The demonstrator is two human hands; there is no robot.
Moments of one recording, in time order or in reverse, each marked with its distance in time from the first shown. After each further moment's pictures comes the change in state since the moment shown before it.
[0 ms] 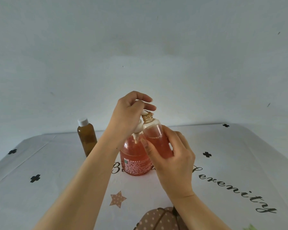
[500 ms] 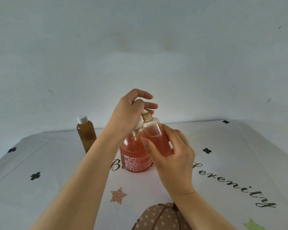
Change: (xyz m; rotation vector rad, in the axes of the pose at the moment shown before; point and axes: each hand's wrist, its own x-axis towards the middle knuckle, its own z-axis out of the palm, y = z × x) left_hand -0.001 -0.003 0.000 0.045 -0.074 0.004; right_hand -0.002 0.002 -0.001 -0.023 -0.017 0.002
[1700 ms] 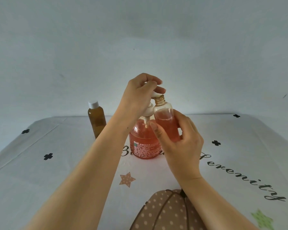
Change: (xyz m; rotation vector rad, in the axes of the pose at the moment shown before) left_hand -0.002 0.006 -0.002 -0.052 0.099 -0.017; right_hand 0.002 -0.002 0.003 -0.002 -0.010 -0.003
